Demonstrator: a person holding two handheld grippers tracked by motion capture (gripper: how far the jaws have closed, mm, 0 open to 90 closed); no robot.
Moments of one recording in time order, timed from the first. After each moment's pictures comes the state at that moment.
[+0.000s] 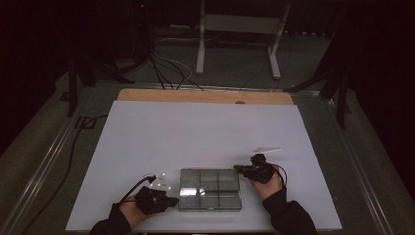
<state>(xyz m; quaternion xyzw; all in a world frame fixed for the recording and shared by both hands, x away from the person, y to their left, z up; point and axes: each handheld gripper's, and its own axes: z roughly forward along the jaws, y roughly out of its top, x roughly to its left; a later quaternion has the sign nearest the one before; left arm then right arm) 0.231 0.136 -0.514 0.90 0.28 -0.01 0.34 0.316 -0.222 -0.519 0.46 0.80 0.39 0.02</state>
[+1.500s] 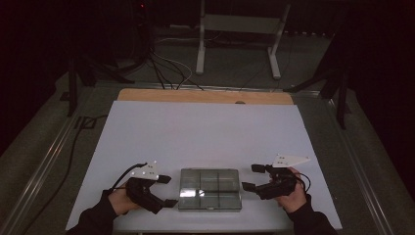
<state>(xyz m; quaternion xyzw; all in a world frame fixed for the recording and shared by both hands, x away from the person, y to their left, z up) 0.250 0.159 -0.479 0.87 0.22 -0.03 0.43 0.263 -0.260 -0.466 0.31 0.81 0.50 0.01</state>
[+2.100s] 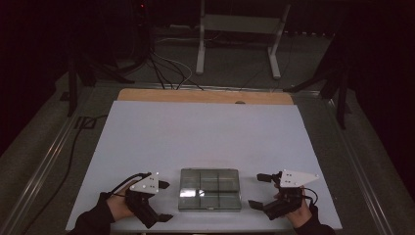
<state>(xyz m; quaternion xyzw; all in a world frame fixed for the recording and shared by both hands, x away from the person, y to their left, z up) 0.233 0.161 -0.494 0.91 0.13 -0.02 0.40 0.229 -0.275 -0.479 0.24 0.82 0.52 0.04</state>
